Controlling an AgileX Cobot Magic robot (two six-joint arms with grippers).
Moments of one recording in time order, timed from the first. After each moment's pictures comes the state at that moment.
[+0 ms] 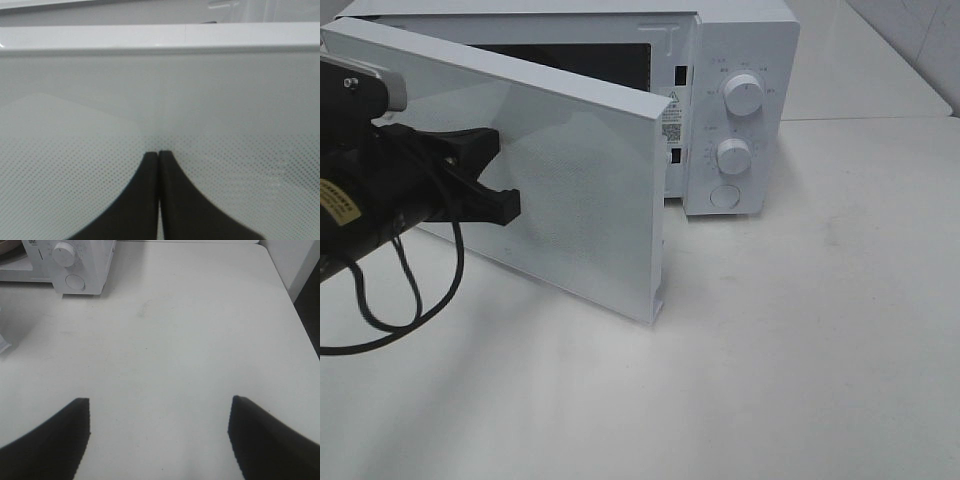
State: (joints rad) left arm -0.56 1.65 -0.49 -0.09 -0.92 0.04; right arm 0.04 0.00 -0.51 -0.05 1.04 0.02
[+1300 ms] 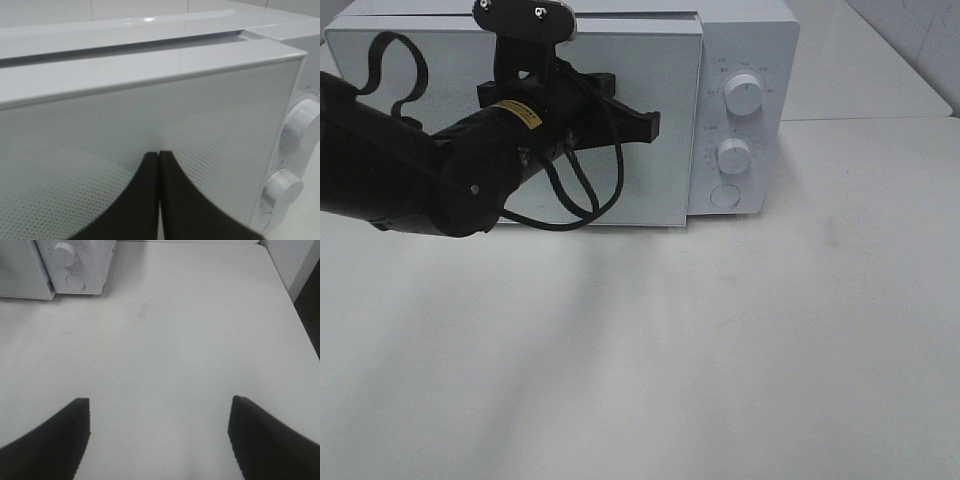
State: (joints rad) left arm -0.71 1.94 -1.00 -0.40 -0.74 0.23; right arm 0.04 0.00 -0.51 -0.05 1.04 0.02
